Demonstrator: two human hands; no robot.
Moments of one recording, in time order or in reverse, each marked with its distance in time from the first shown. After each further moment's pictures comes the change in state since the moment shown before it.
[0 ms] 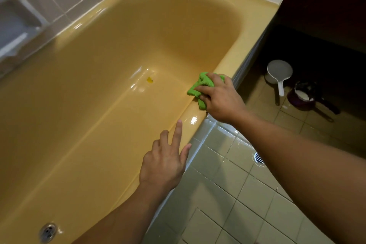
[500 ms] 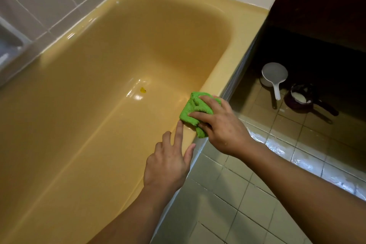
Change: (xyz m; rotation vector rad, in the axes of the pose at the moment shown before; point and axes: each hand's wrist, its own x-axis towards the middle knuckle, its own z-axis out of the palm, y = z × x) left_hand 0.054 0.033 -0.005 -0.039 -0.034 -0.011; right_hand -0.032 0.020 -0.001 0.108 -0.003 -0.077
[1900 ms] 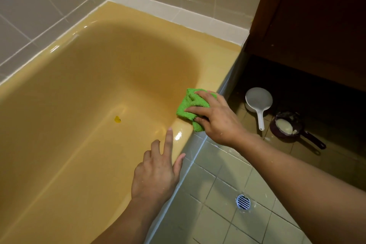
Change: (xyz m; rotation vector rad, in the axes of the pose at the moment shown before) left_hand 0.151 0.094 -0.007 0.074 0.031 -0.005; right_hand 0.124 0.154 -0.097 0.071 0.014 -0.005
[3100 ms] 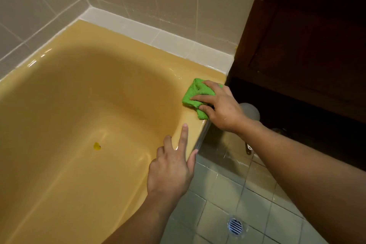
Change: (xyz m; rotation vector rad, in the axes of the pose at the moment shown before) left_hand 0.132 0.073 -0.003 -0.132 0.016 0.139; right_hand 0.106 0.089 -0.072 -0.005 0.043 0.145
